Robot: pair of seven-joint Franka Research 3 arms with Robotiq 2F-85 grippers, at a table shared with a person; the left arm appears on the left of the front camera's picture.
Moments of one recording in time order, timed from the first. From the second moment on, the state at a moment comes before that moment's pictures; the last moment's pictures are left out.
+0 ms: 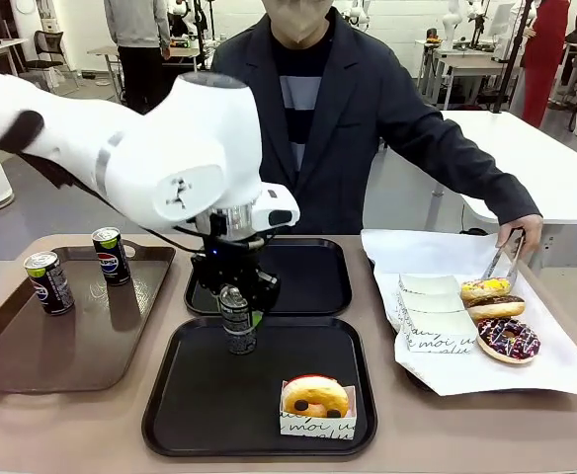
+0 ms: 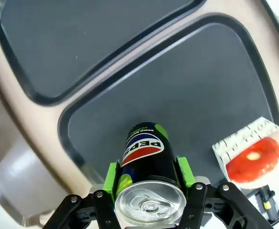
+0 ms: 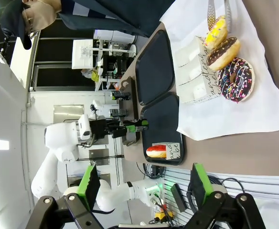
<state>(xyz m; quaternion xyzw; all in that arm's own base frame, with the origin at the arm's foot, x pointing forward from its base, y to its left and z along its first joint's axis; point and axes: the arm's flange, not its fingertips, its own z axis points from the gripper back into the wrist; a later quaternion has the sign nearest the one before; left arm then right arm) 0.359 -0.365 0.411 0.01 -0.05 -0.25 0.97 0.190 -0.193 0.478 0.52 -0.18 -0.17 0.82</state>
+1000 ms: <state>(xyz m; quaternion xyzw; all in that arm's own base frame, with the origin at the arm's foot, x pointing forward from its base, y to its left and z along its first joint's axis) 0.374 -0.359 0.388 -0.01 -0.04 -0.23 0.97 0.190 -0.193 0.478 0.52 -0.18 -0.17 0.82</state>
